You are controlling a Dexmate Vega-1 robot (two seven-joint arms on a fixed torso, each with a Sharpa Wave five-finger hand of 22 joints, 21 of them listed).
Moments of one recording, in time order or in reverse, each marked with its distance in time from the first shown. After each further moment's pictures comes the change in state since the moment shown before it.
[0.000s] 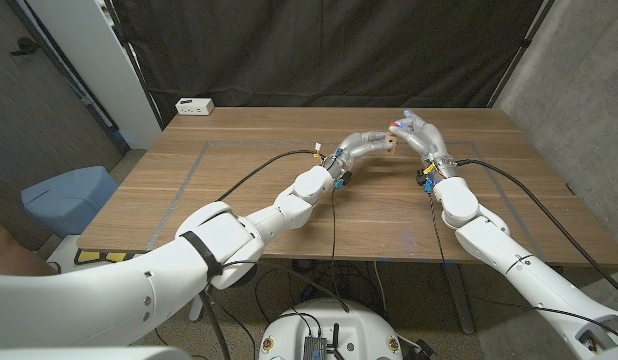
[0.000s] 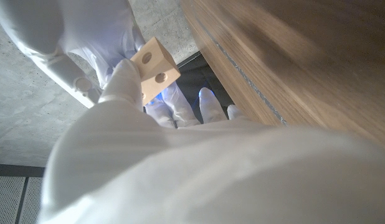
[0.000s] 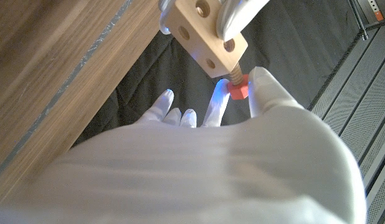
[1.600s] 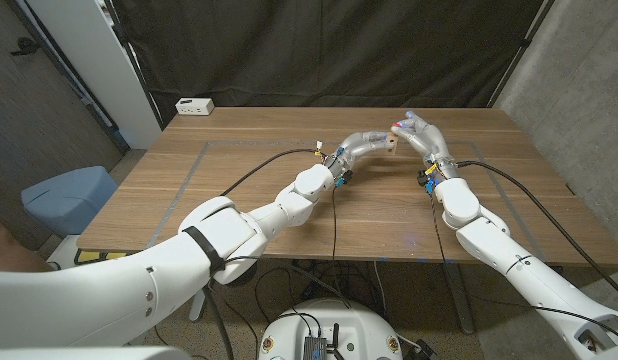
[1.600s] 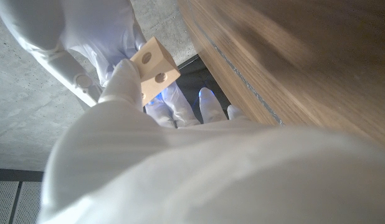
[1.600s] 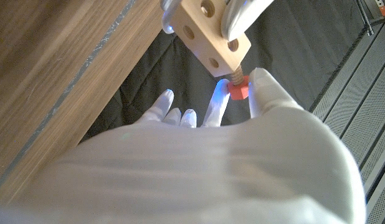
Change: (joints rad) left arm -0.019 -0.012 0.005 0.030 -0.009 0.006 -0.016; left_hand -0.005 0.003 0.001 0.001 0.000 0.000 0.000 0.000 0.000 0.004 -0.004 0.000 0.000 0.000 0.000 0.000 0.000 0.000 0.000 0.000 0.000; right arm 0.002 0.003 0.002 0.024 0.013 0.016 0.004; right_hand 0.000 0.000 -0.008 0.000 0.003 0.000 0.000 0.007 -0.010 -0.004 -0.004 0.000 0.000 0.000 0.000 0.000 0.000 0.000 0.000 0.000 0.002
